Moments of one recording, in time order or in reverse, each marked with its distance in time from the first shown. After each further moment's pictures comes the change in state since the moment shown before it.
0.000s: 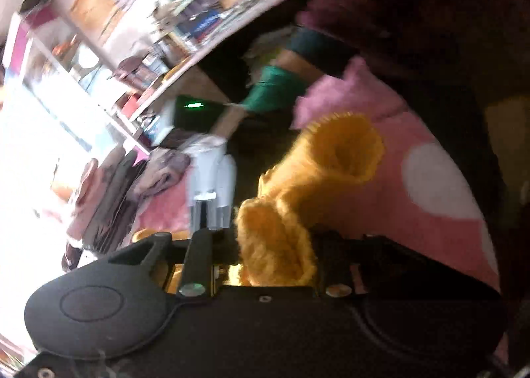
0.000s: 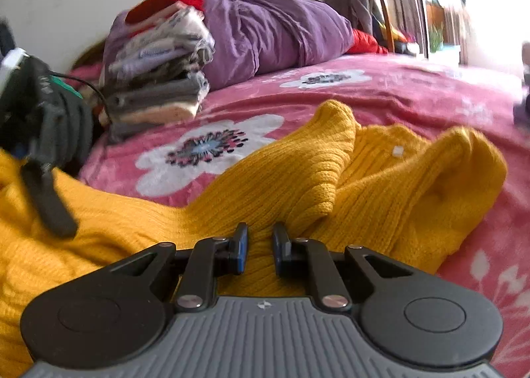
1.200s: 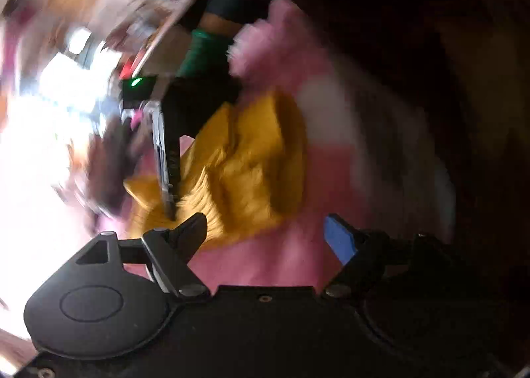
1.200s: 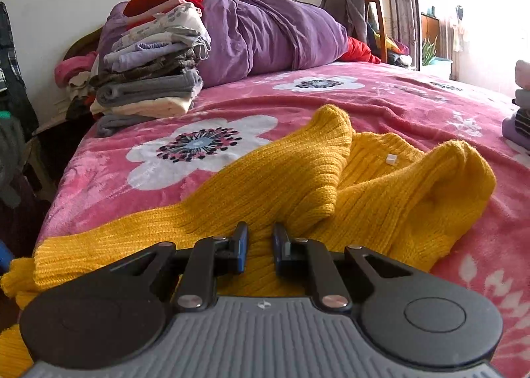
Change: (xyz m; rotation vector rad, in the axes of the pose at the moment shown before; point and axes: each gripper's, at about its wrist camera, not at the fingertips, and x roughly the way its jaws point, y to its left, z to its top) left arm -0.066 -0.141 -0.007 0.282 0.278 0.107; right arm -0.002 0.017 -0.003 -0.089 -0.002 -0.088
